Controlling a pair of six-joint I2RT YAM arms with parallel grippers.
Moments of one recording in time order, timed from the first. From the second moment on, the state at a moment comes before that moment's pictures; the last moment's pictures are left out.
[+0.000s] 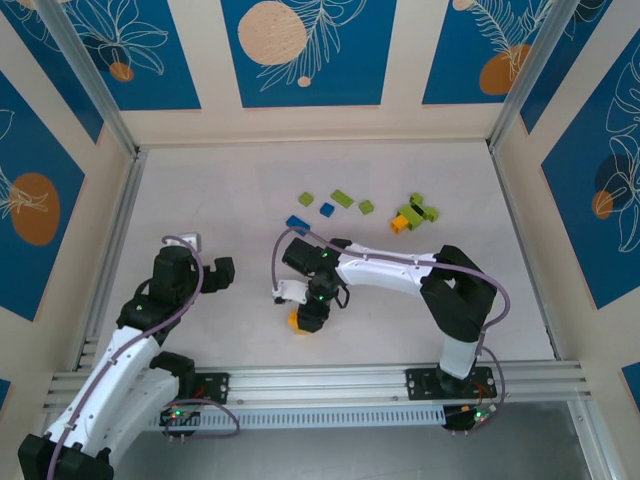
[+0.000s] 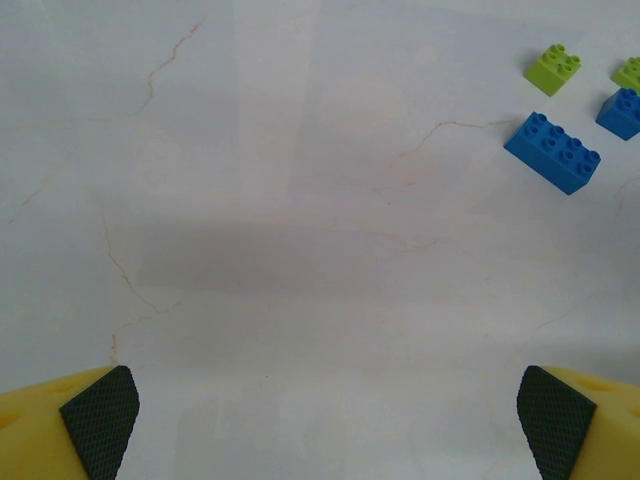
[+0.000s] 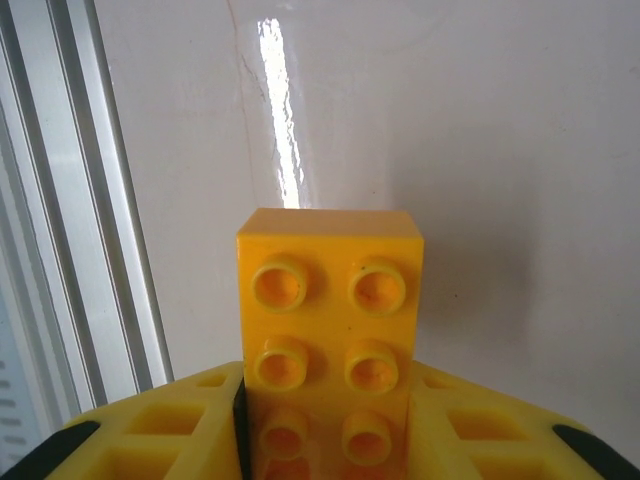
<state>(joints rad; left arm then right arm) -0.29 0.67 0.54 -0.55 -0.12 -0.33 1.00 1.80 1.24 -0.89 -0.36 -0.37</state>
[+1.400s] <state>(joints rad) -0.28 0.66 0.54 -0.54 -0.12 -0.33 1.16 1.88 1.35 -0.98 -0.06 -0.24</state>
